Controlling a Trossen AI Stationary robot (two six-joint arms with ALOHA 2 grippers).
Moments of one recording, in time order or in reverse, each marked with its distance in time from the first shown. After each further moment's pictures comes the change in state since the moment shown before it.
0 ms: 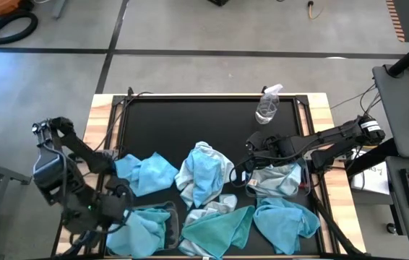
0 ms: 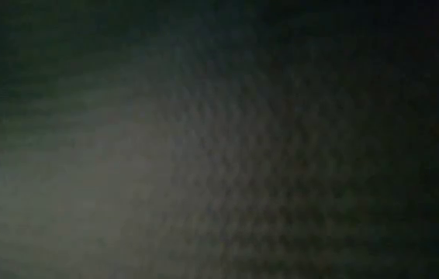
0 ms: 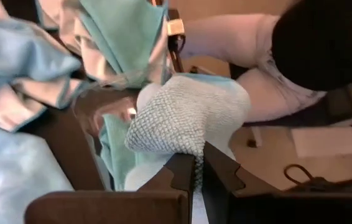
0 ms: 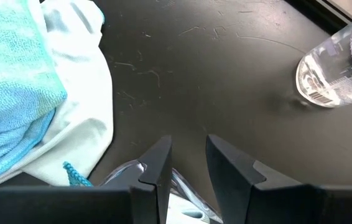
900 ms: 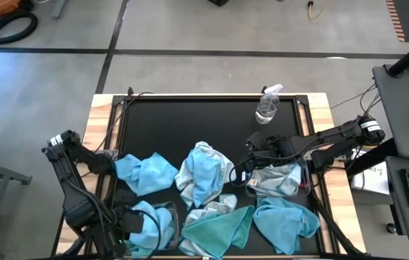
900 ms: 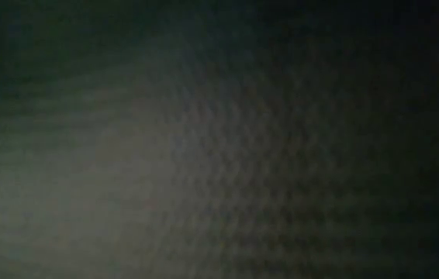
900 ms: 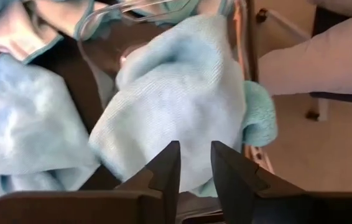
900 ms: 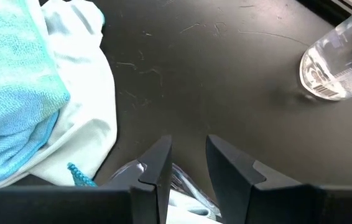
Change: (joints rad) left arm -0.027 0.206 -0.109 -0.069 -0.017 -0.166; right arm 0.000 0.000 0.000 0.001 -0.013 0.036
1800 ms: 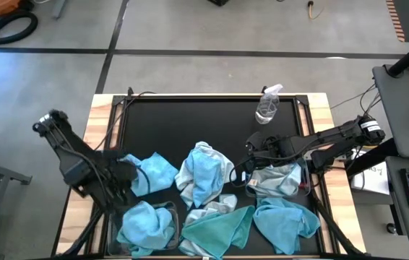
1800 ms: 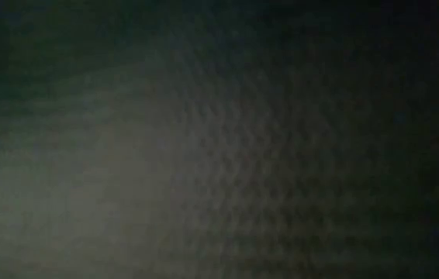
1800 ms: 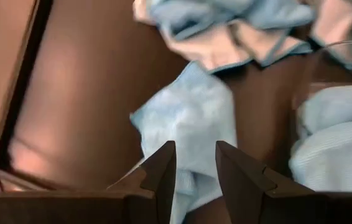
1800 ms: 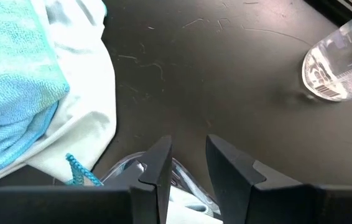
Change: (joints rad) left arm 0.145 -0.366 -0.351 -0.173 -0.354 -0.157; right arm 0.000 0.000 -0.005 -0.001 -0.014 -0.031
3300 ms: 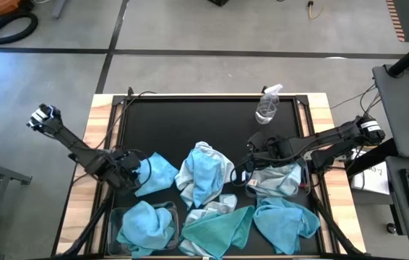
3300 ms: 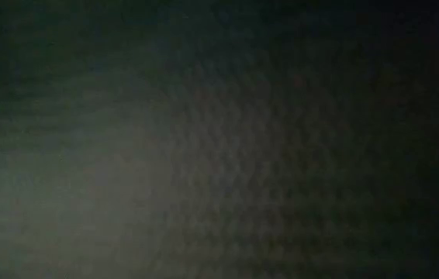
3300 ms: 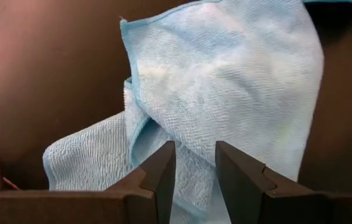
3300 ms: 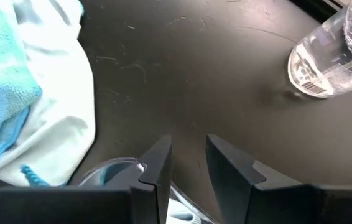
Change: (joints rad) left arm 0.153 -0.332 -0.757 0.515 0.121 -0.209; right arm -0.007 0.000 -0.056 0.022 0.046 0.030
